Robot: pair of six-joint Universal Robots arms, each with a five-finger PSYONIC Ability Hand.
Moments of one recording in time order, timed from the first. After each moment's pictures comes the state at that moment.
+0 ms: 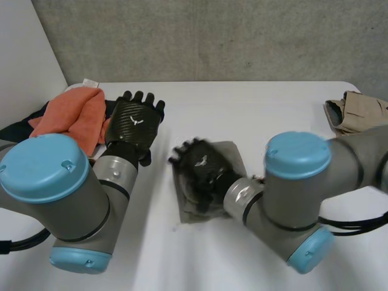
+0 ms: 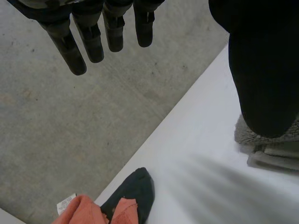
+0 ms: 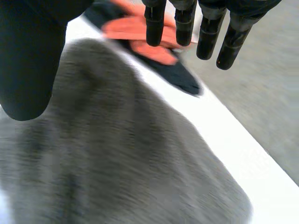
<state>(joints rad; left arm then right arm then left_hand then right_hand) 4.08 -1.90 -1.64 3.57 -1.76 3.66 2.26 -1.00 1.41 -0.15 1.29 2.65 0.19 0.20 0.21 0.20 0.05 0.20 0.22 0.21 0.23 0.07</state>
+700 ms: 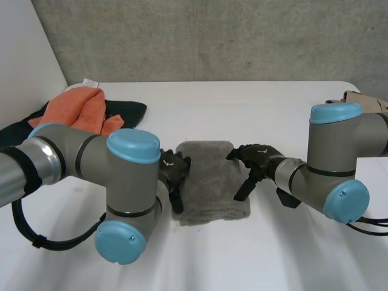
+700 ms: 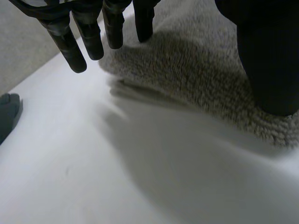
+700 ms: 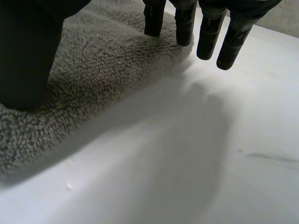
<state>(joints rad) 4.00 -2.30 -1.24 3.06 -1.77 3.43 1.97 -0.82 1.19 0.19 1.30 2.97 0.20 0.20 0.21 0.20 0.05 0.20 0.22 0.21 0.23 0.07</state>
